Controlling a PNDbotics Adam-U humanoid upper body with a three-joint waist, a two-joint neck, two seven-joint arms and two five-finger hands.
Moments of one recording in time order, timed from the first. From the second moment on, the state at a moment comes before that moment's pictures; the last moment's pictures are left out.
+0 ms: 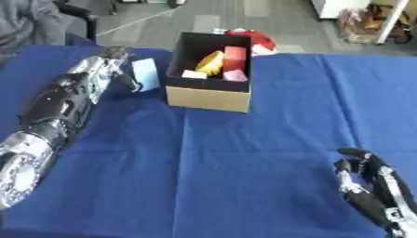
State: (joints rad) left arm -1.11 0.32 0.20 -0.44 -1.38 0.14 -0.24; right arm -0.15 -0.21 0.05 -1.52 0.13 -0.25 0.12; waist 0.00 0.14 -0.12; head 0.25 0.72
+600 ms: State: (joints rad) left arm -1.10 0.32 0.21 -0.45 -1.22 0.18 -0.19; right arm -0.16 -0.21 0.05 -1.52 0.12 -0.25 0.12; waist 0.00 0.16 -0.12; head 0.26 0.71
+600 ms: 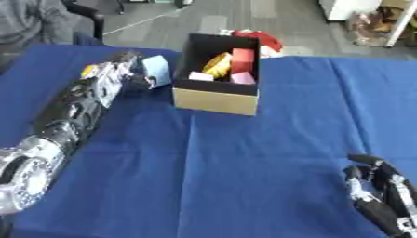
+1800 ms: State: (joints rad) left arm -1.14 0.31 0.21 -0.53 -1.08 0.07 -0.11; right arm -0.17 -0.21 0.05 -1.52 0.12 -0.25 0.12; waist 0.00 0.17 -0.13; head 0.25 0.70
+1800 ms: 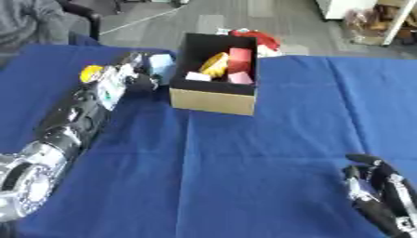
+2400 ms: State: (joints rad) left arm -1.19 0.32 0.13 -0.64 -1.03 -0.08 -0.19; right arm -0.16 -0.21 0.05 -1.52 0.13 -0.25 0.12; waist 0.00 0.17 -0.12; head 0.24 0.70
